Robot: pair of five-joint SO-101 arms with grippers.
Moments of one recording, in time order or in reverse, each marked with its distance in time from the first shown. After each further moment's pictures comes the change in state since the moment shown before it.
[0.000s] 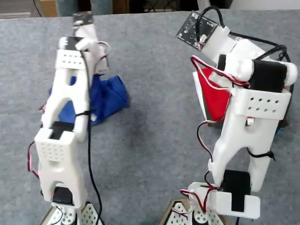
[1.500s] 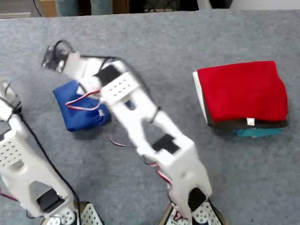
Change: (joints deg) left arm -45.4 10.3 12.7 -5.5 -8.3; right arm -48.1 47.5 -7.7 -37.5 -25.6
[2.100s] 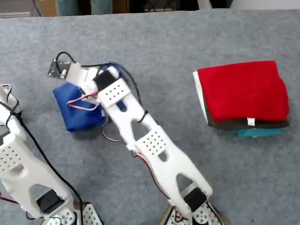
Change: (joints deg) left arm -0.3 -3.3 7.7 -8.2 0.0; right arm 2.0 36.8 -54.6 26.2 0.0
